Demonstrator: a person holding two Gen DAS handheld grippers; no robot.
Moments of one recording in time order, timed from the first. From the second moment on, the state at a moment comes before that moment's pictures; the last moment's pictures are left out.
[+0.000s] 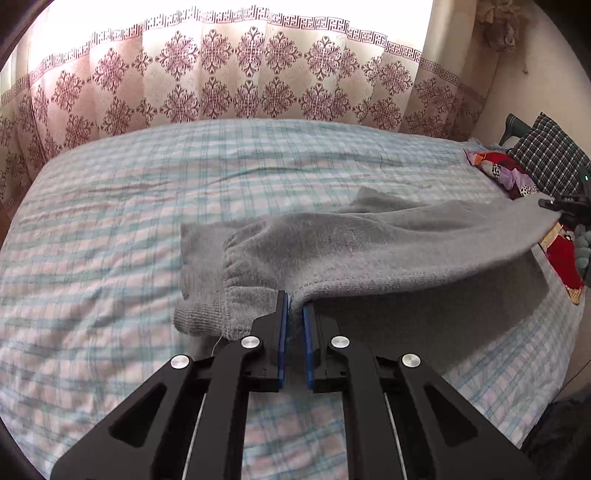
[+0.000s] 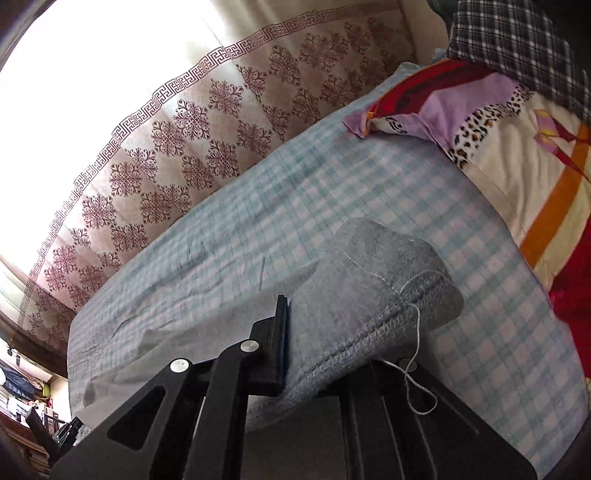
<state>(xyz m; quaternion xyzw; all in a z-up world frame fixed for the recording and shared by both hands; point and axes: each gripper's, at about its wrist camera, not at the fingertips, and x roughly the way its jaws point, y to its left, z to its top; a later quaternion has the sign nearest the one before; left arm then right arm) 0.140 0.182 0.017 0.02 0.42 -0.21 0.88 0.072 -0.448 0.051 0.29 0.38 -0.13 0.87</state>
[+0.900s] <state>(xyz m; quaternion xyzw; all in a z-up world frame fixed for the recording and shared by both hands) 0.114 0.157 -0.041 0.15 0.46 -0.19 0.86 -0.016 -0.420 -0.046 0.28 0.43 -0.20 0.84</state>
